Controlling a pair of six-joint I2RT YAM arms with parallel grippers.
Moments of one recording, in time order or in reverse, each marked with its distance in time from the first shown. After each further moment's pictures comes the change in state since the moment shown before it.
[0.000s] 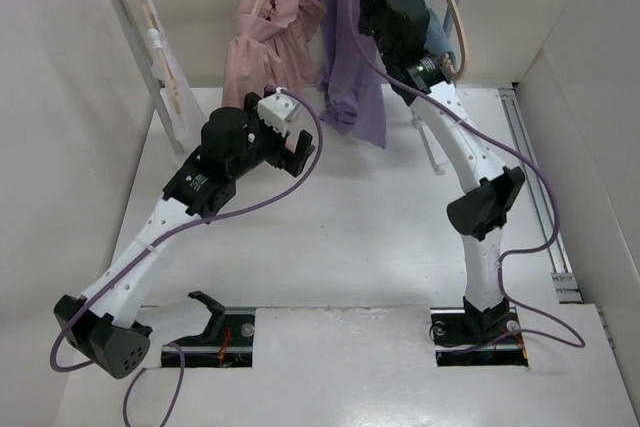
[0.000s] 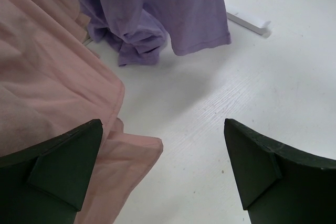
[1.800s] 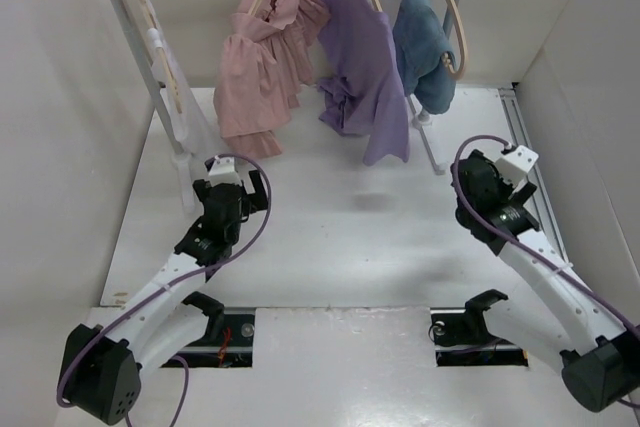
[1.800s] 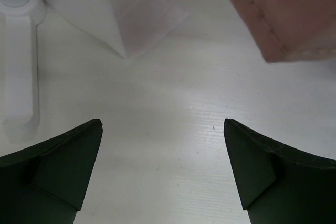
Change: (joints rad) left arm 0.098 -0.267 -0.761 0.345 -0.585 -0.466; right arm -0.092 -1.215 -1.668 -0.362 0.668 0.686
